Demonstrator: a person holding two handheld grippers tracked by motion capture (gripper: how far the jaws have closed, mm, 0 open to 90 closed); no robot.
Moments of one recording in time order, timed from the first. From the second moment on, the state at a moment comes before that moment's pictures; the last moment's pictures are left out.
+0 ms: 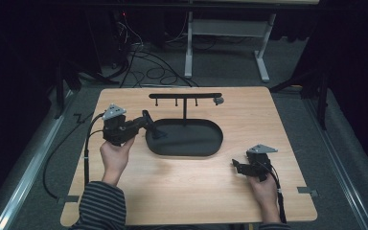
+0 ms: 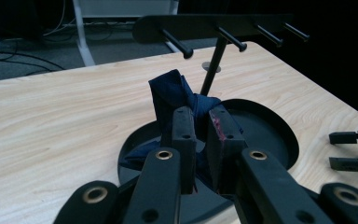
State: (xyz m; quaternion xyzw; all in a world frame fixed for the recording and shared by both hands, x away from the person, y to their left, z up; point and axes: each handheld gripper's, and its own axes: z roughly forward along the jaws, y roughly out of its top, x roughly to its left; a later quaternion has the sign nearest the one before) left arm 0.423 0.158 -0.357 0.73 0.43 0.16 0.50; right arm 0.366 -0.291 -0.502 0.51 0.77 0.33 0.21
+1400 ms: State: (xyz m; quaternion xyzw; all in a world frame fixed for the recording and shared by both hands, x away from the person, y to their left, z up) left arm 0.459 0.130 -0.346 0.73 0.45 0.17 0.49; right arm 0.366 -0.291 -0.502 0.51 0.77 0.33 0.21
